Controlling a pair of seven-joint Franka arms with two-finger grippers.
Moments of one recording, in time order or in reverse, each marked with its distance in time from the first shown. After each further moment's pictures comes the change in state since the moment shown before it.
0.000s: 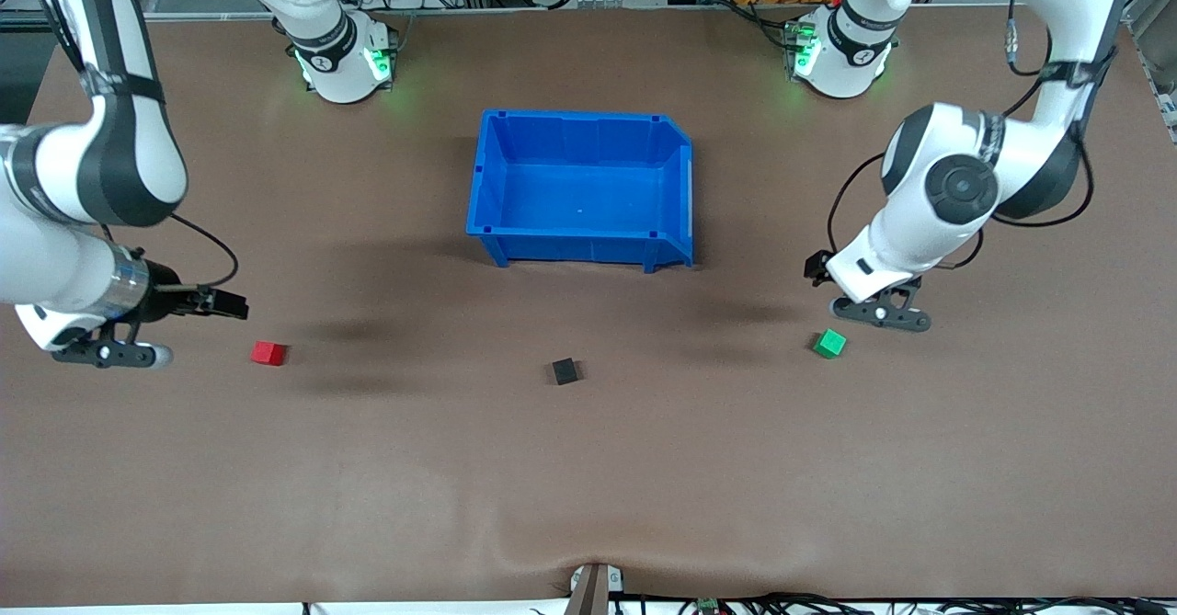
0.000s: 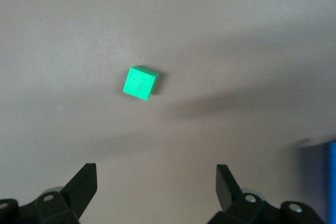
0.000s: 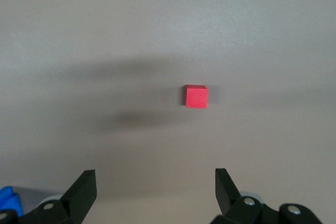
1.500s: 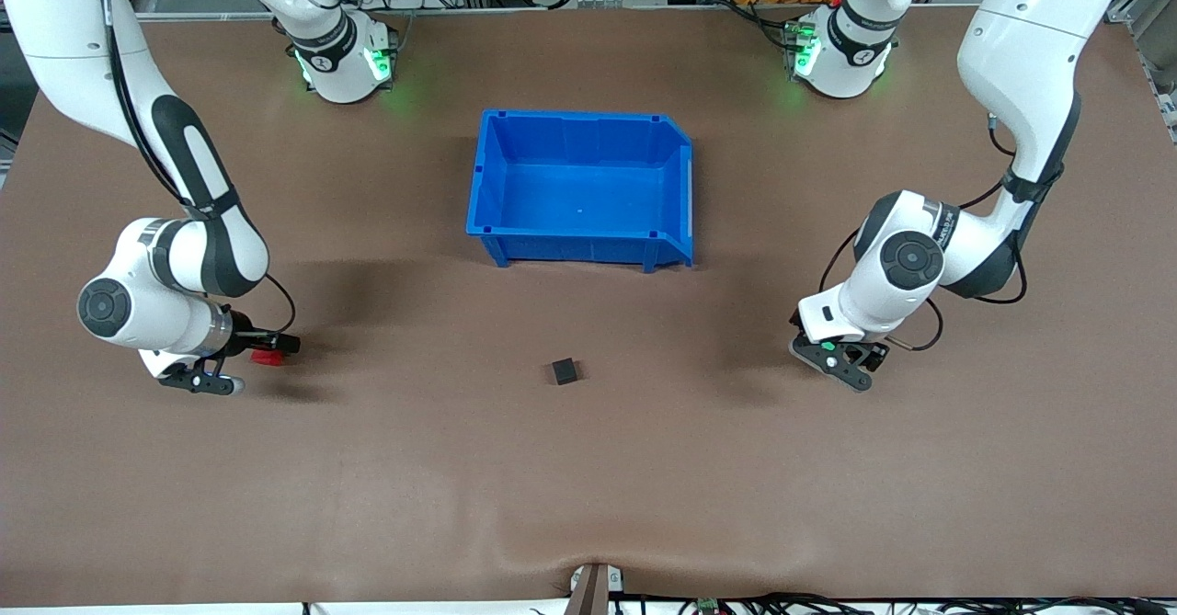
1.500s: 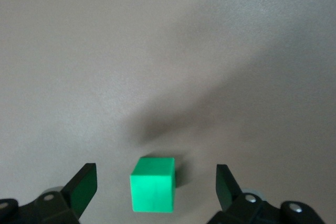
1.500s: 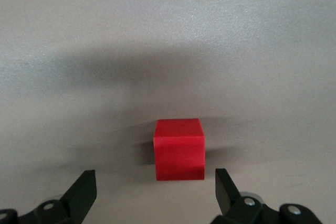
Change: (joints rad) left arm 0.033 0.294 0.006 0.102 0.187 0.292 0.278; right arm -0.044 0.250 -0.016 -0.178 0.015 0.427 -0.001
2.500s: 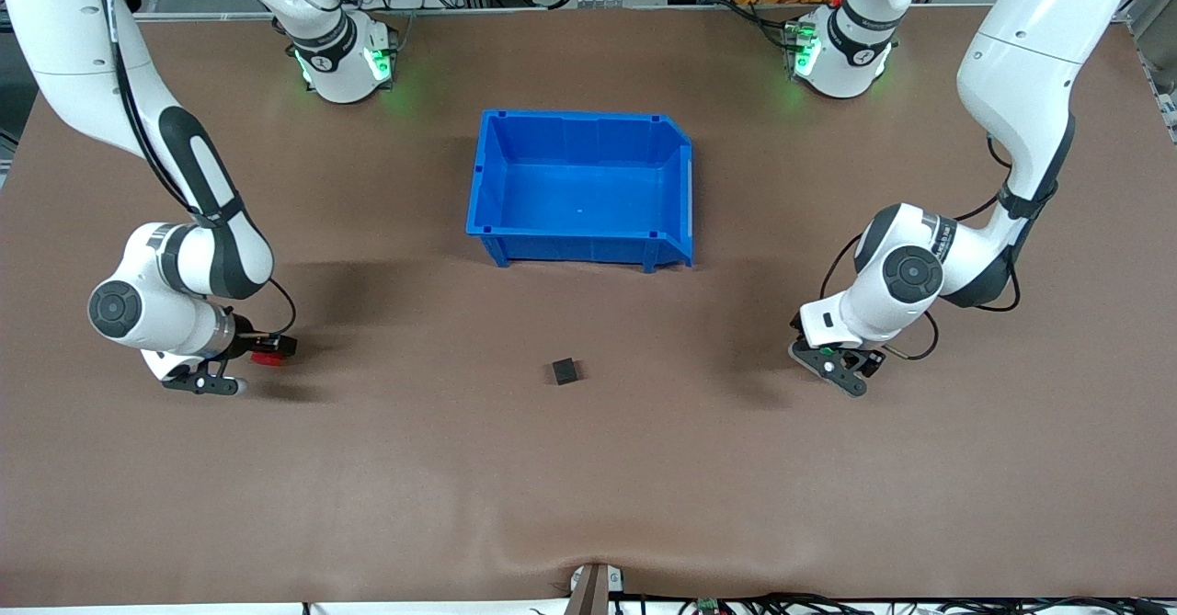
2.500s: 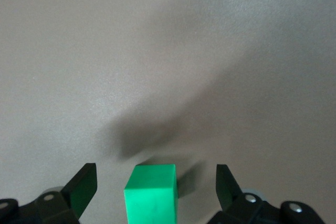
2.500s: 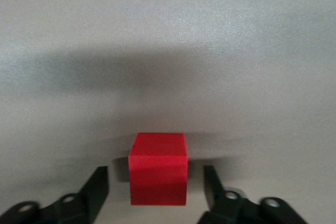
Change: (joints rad) left arm 0.013 0.053 0.002 0.006 0.000 0.018 0.037; right arm -0.009 0.036 -0.007 -0.006 -0.037 0.062 -0.046
